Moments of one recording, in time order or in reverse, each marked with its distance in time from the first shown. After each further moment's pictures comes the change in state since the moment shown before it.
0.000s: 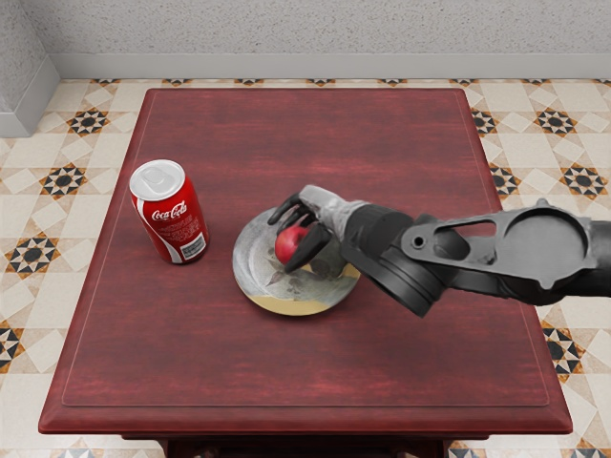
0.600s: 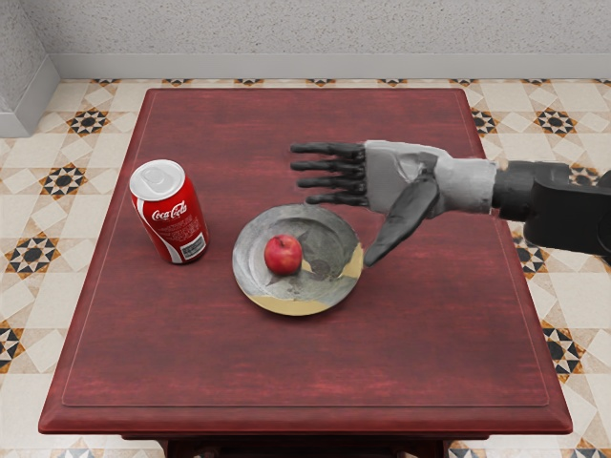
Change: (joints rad) left arm 0.000 0.000 0.000 0.000 0.000 0.000 0.000; right arm -0.703 -0.249 1.070 -0.045 0.313 1.098 0.001
